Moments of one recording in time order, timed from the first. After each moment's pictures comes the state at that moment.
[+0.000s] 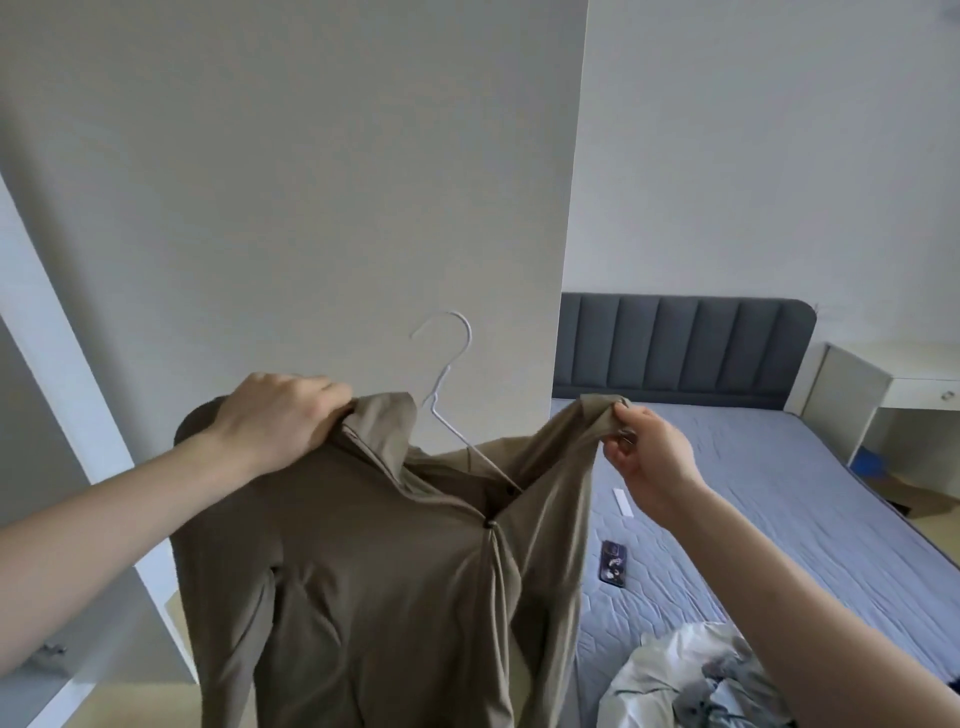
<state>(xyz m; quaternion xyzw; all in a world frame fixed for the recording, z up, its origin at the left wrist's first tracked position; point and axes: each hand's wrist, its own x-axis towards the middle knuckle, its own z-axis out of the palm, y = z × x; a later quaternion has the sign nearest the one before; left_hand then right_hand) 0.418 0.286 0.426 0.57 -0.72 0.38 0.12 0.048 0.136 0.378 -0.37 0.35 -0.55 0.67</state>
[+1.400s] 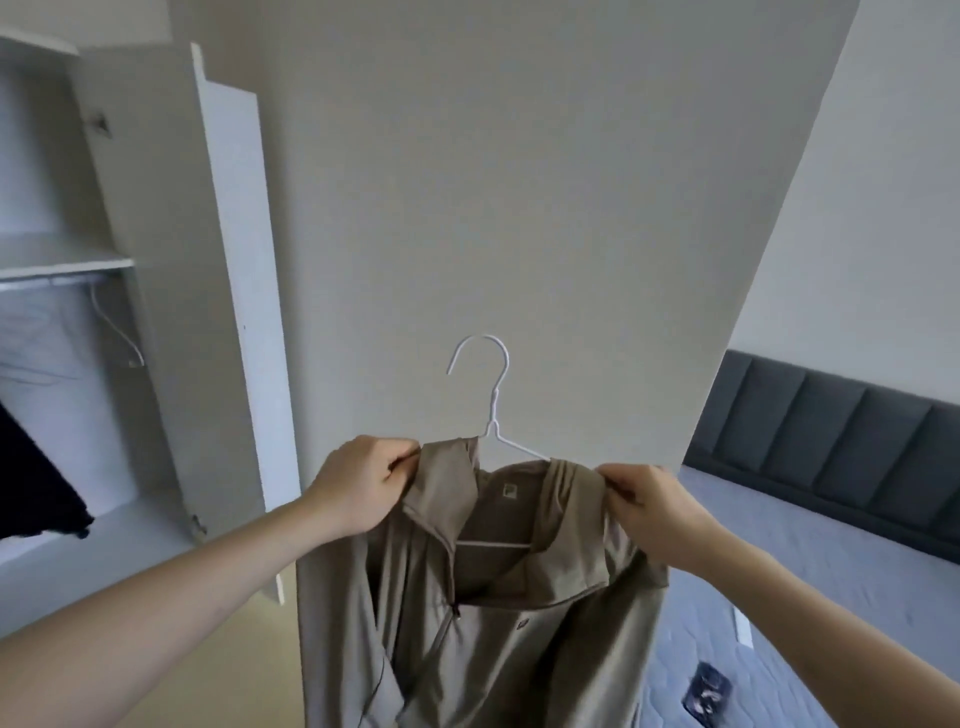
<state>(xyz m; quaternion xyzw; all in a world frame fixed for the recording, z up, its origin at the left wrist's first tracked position) 0.403 0.280 0.354 0.78 -0.53 0.08 0.33 0.133 0.058 0.392 -0.94 0.22 -0.17 0.20</state>
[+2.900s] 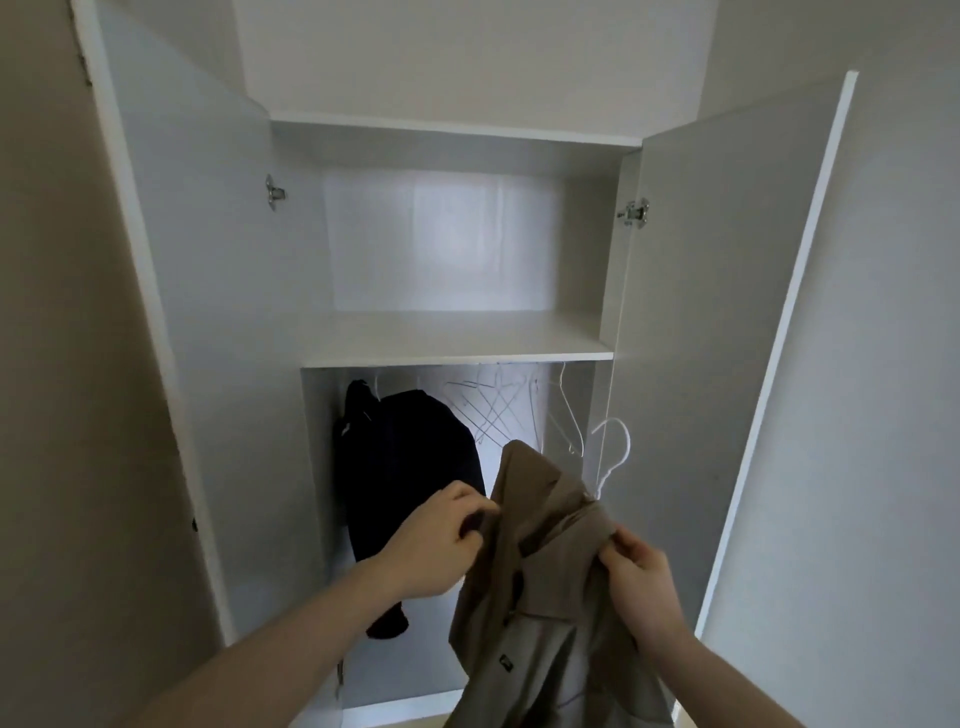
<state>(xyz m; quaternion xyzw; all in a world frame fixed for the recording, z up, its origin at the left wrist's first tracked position) 0.891 0.616 0.321 0.93 -0.18 0.08 0.31 0.872 0.359 0.300 -0.71 -0.02 -0.09 0.70</state>
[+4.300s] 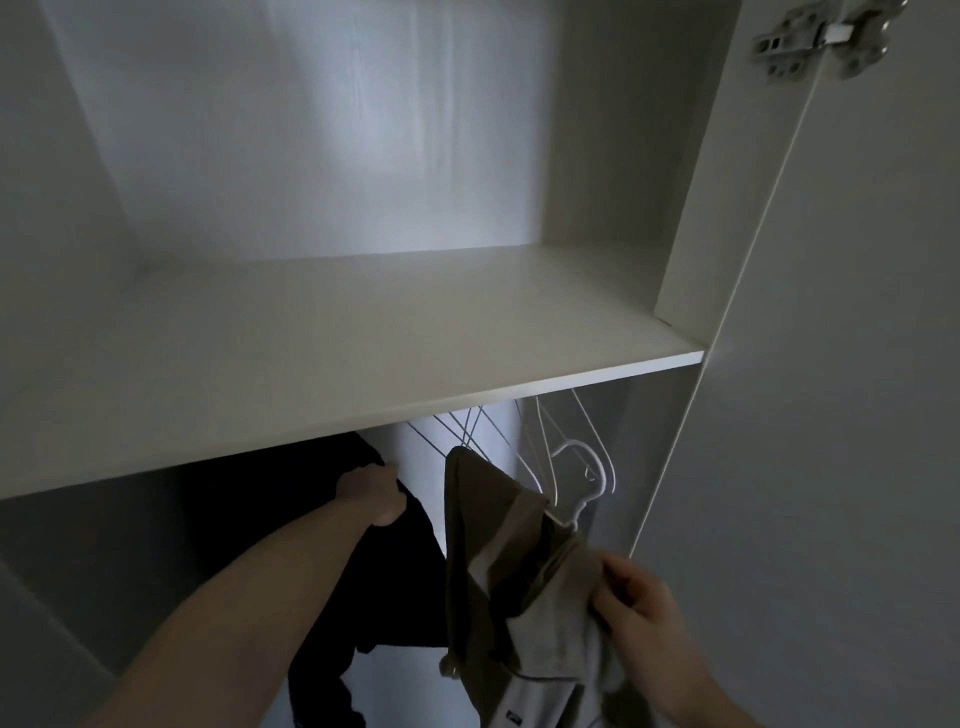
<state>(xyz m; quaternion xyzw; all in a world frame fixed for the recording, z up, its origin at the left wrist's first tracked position) 1.485 0.731 0.195 0.99 -0.03 -0.13 0.03 1.277 0.428 0.208 -0.71 -0.03 -0.06 0.70</state>
